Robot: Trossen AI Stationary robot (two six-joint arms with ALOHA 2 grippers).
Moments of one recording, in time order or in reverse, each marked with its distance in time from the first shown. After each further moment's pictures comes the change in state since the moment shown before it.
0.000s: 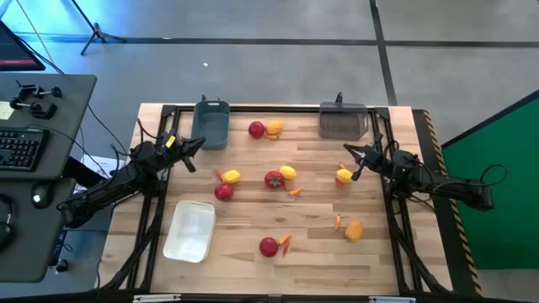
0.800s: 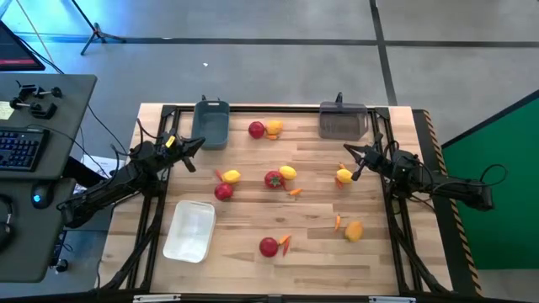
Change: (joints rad) left arm 0.000 0.000 0.000 0.005 0.000 0.000; right arm 0.000 0.000 0.000 0.000 0.000 0.000
